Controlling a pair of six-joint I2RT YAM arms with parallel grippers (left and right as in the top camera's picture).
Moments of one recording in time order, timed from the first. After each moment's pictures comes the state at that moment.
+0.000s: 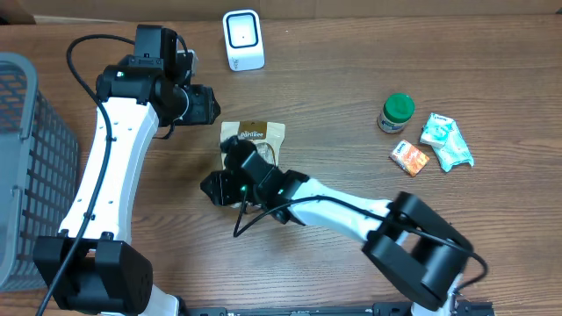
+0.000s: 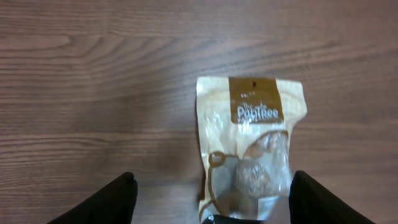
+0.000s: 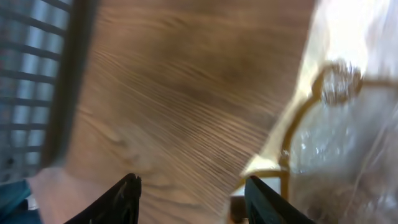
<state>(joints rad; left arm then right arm) -0.09 1.71 1.62 -1.08 0.09 -0.15 0.93 1.96 1.17 0.02 -0.19 0.79</state>
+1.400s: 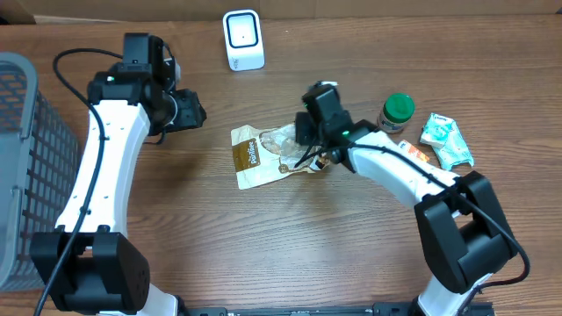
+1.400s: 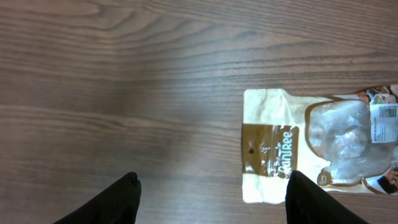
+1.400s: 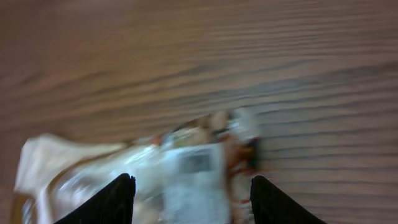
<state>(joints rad) -0.04 1.72 1.54 -1.05 0.07 -0.21 0.50 1.87 1.20 -0.27 0.13 0.53</state>
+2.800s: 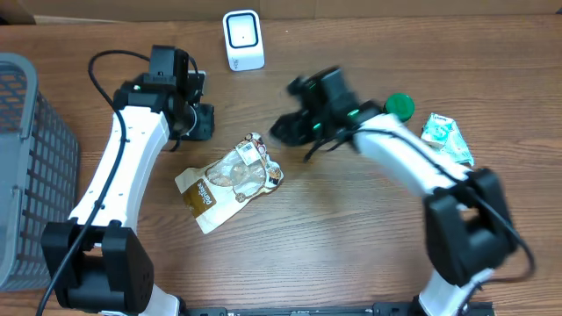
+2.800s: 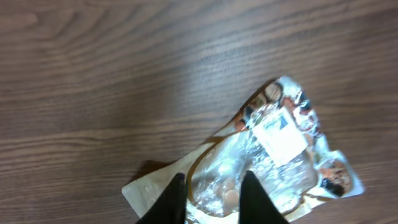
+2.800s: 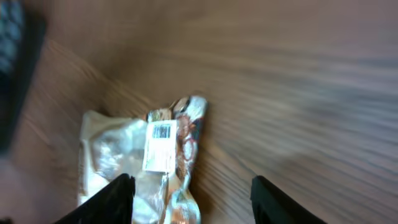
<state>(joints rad) -0.10 1.72 1.43 -0.96 0.07 -0.05 0.44 1.89 1.35 -0.44 -0.46 0.22</state>
